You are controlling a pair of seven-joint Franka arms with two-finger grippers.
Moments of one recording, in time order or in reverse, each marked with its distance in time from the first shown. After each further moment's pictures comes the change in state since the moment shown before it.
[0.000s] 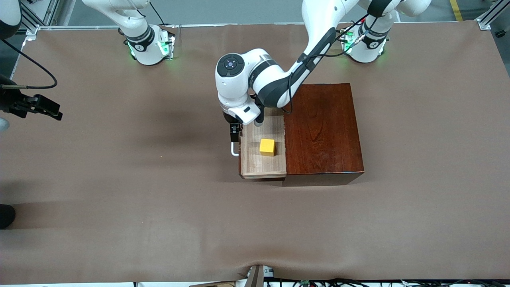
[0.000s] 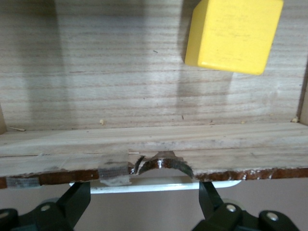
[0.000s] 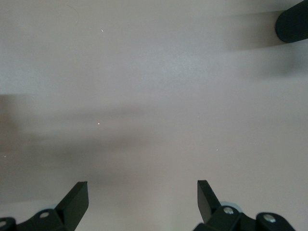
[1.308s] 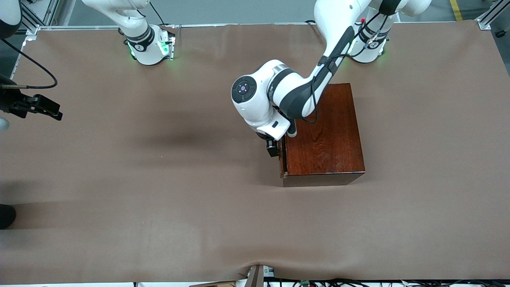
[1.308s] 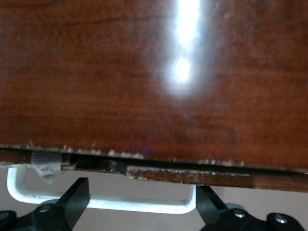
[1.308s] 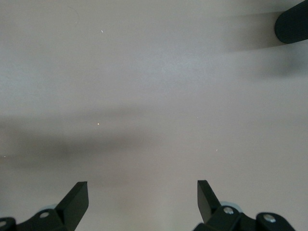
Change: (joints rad) left arm 0.018 -0.026 0.143 0.008 0.074 -0.285 0.010; right arm 0.000 0.000 0.002 0.001 0.000 0.001 0.000
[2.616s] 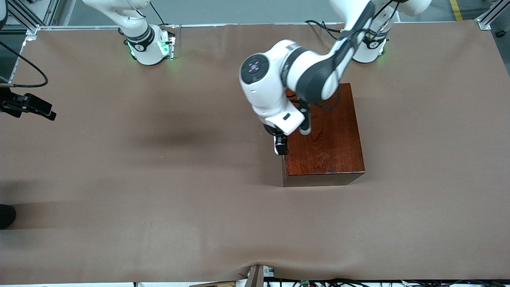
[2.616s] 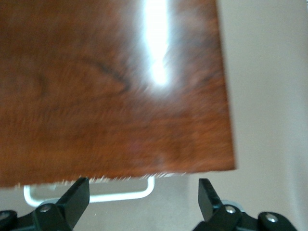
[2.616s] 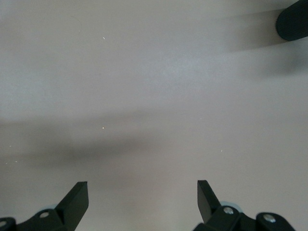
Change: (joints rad) left arm 0.046 -0.135 0.020 0.021 0.046 -0.050 0.247; right arm -0.033 0.000 -0.004 0.016 0.043 0.001 0.000
